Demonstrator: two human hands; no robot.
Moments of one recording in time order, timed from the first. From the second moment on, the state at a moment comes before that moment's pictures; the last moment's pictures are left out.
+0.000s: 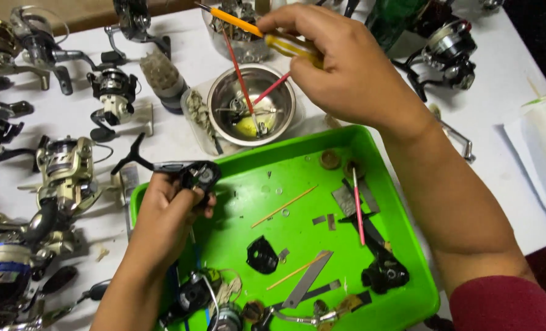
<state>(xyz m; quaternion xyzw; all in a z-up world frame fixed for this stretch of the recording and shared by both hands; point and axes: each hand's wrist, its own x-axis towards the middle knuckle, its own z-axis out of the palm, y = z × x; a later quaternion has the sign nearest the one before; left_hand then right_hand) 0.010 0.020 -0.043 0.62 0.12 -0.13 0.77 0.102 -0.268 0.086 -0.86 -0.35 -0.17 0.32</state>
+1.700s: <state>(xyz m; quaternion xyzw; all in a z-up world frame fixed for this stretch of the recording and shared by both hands) -0.009 0.009 0.008 0.74 -0.21 -0.18 0.61 0.028 -0.257 0.088 -0.91 -0.25 0.07 0.33</state>
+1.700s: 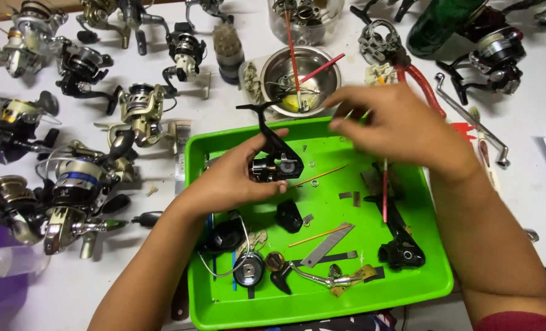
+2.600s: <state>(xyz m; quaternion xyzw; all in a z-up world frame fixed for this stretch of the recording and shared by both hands) -0.019 0.006 -0.002 0.84 -0.25 0.08 0.48 0.045 -0.231 -0.017 -0.73 -0.15 0.24 0.63</state>
